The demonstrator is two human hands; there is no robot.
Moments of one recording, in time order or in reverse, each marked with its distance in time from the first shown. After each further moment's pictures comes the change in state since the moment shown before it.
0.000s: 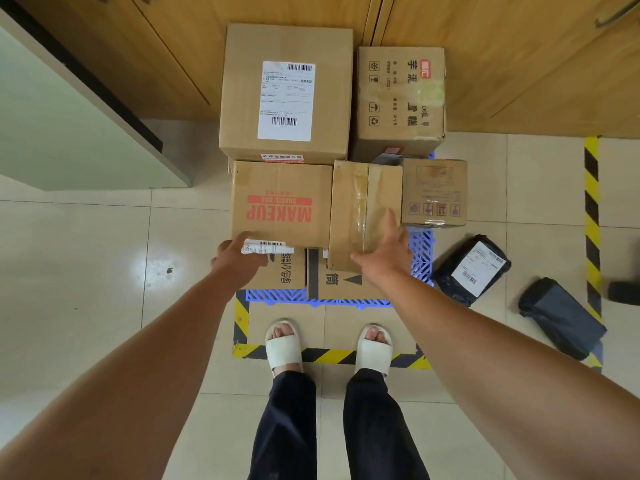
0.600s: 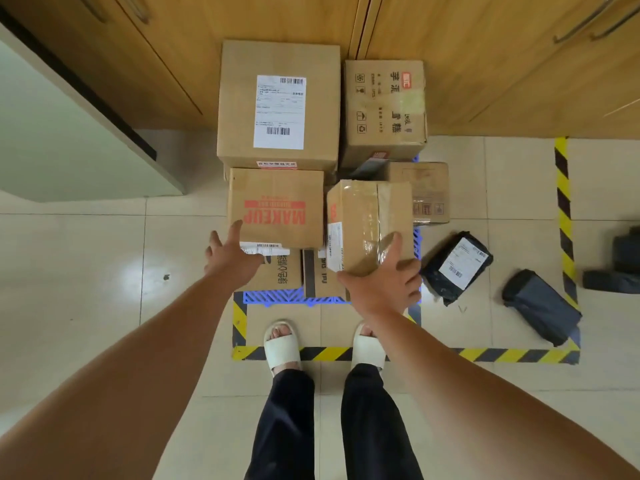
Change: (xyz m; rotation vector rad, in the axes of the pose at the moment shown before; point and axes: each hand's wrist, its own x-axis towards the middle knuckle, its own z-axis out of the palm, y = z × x) left_hand -0.031 0.017 -0.021 0.209 0.063 0.085; right_hand -0.071 0.008 0.012 -0.138 0.309 0.076
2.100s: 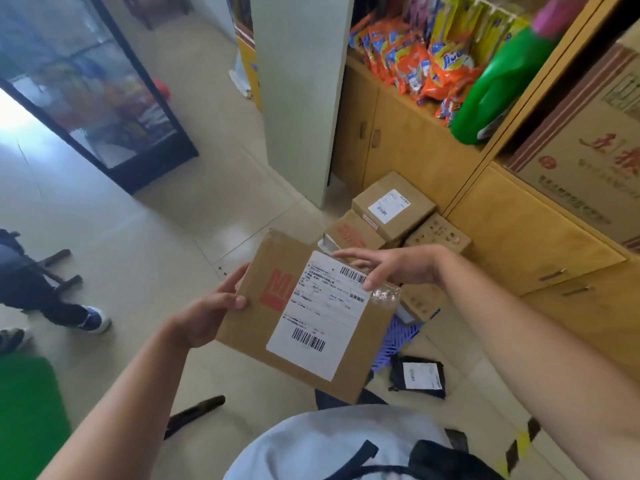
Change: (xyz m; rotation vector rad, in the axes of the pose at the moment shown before) left_hand -0.617 0.018 0.009 -1.653 -0.050 0.355; right_hand -0.152 -0.014 -0.419 -0.764 -1.572 -1.002
